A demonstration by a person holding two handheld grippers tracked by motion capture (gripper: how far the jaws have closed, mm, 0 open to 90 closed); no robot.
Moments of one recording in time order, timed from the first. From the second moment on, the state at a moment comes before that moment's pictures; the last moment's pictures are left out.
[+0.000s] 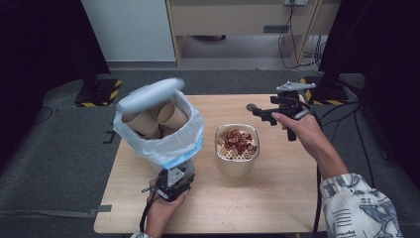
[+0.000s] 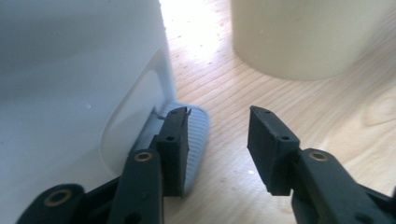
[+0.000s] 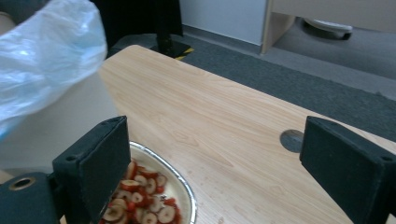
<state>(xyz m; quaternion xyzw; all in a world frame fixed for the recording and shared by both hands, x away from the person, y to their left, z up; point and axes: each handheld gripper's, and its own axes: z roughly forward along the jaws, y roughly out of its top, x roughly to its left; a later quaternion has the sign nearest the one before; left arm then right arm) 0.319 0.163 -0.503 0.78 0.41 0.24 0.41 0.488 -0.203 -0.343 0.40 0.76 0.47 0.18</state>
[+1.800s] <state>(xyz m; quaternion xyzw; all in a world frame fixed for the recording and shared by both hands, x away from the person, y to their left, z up) 0.318 0.162 -0.505 0.80 0.39 0.20 0.40 0.444 -0.269 -0.495 0.53 0.74 0.38 0.20</state>
